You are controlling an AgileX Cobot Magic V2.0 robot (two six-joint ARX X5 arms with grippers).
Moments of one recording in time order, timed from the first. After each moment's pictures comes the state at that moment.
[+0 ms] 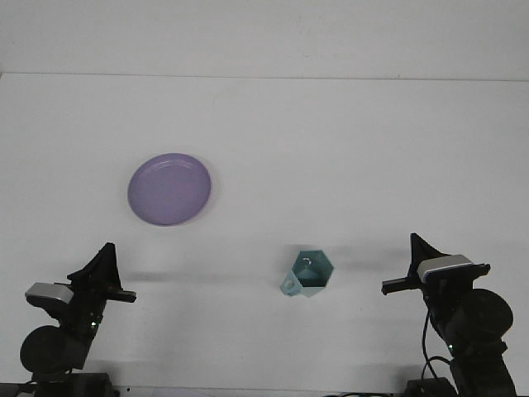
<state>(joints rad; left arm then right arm) 0.02 0.13 0.24 0.11 0.17 -0.31 0.07 0.44 0.55 -0.30 -0.10 -0.04</state>
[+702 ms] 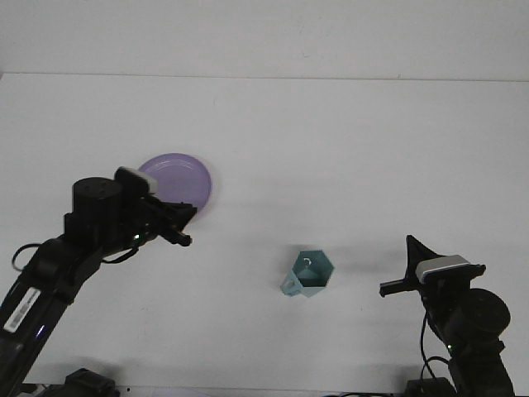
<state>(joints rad) -0.35 1.17 1.21 -0.52 0.42 -0.06 0.07 0.44 0.54 -0.30 -0.13 -0.02</state>
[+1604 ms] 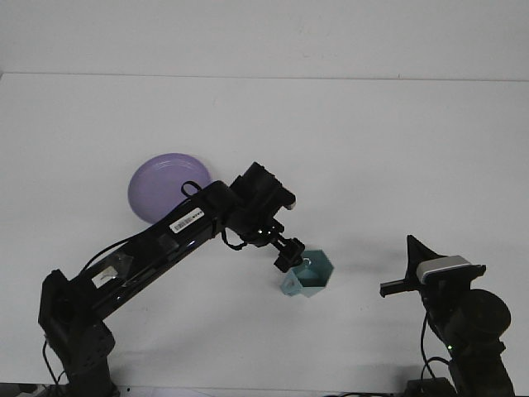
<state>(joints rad) -0.76 1.86 1.70 -0.84 0.39 -0.02 0.07 0.44 0.54 -0.30 -0.13 -0.02</state>
